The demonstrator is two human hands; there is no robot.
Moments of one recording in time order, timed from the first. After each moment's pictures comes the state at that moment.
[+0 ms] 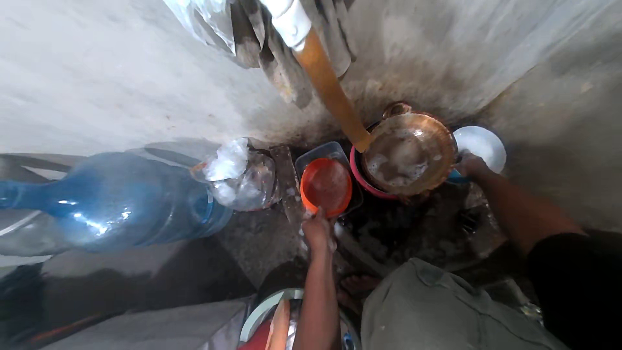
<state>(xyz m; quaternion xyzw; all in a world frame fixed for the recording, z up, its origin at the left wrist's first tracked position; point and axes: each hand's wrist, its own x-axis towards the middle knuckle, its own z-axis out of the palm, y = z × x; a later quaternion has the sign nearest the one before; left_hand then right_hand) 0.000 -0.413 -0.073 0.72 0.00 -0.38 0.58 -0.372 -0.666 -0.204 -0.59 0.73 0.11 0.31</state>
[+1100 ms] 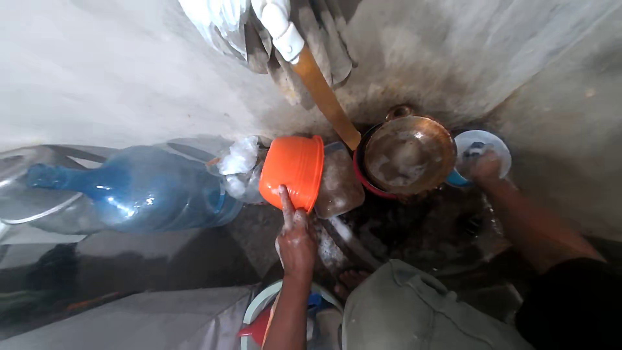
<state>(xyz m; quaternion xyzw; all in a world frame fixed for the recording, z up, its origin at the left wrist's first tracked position) 0.026 -0.347 -0.017 0.83 -0.53 0.08 0.16 -0.370 -0.645 -0.178 -0.58 0.77 -0.09 0.24</state>
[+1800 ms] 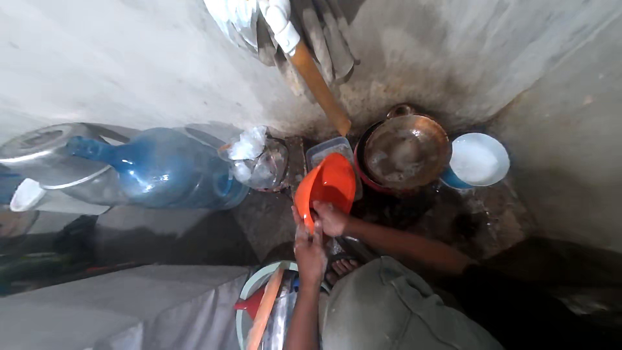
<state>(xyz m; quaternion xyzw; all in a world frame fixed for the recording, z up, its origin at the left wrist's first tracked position) -0.038 -0.301 -0.018 0.81 -0.23 -0.27 0.48 -0.081 -0.428 -0.053 -0.76 0.23 -0.04 0.61</state>
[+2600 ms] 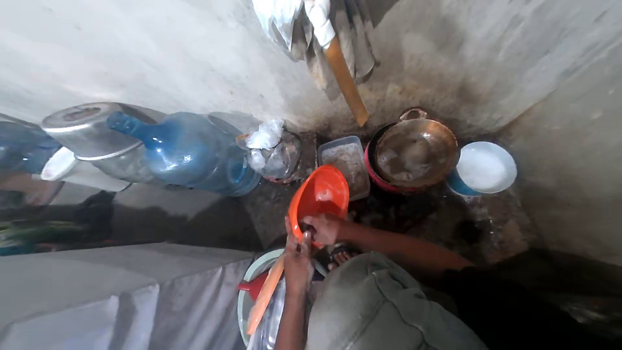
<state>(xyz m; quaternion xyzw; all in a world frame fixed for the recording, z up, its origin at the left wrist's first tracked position) -0.032 -0.238 -0.004 0.80 -0.18 -0.26 0.51 -0.073 -0.387 -0.040 -0.86 0.11 0.07 0.50</state>
